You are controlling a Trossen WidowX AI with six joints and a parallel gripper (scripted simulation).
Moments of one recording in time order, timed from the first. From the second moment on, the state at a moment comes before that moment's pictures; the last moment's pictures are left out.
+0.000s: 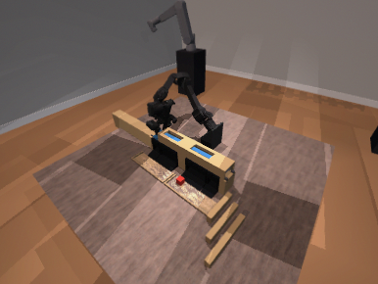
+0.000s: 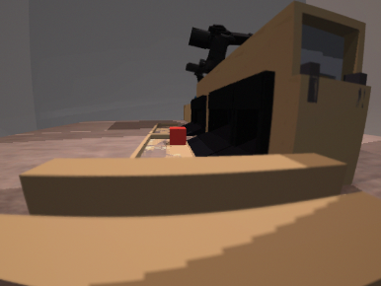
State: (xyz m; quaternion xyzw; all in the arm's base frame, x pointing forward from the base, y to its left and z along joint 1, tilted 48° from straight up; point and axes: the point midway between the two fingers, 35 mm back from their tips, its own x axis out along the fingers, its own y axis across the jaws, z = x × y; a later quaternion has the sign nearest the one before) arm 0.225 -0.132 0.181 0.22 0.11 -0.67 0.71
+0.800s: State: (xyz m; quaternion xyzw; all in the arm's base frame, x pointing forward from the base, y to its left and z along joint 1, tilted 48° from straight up) arm 0.233 -0.133 0.227 0.24 0.14 -0.65 0.71
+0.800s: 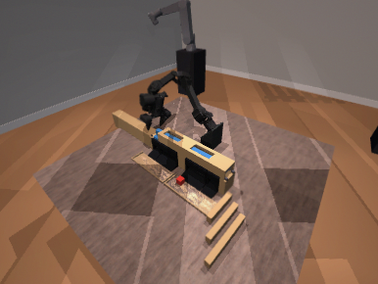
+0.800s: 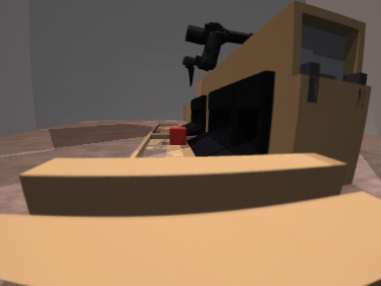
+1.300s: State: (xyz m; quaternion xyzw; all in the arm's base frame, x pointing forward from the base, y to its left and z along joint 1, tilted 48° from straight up) arm 0.232 -0.151 0.210 0.24 0.14 -0.65 0.71
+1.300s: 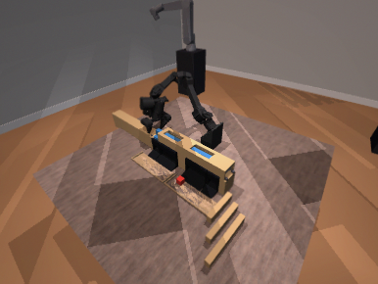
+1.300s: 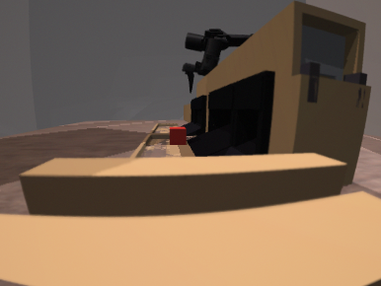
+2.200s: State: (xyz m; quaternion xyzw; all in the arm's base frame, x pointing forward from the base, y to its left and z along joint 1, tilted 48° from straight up) arm 0.229 -0.154 0.209 0.23 0.14 -0.65 0.71
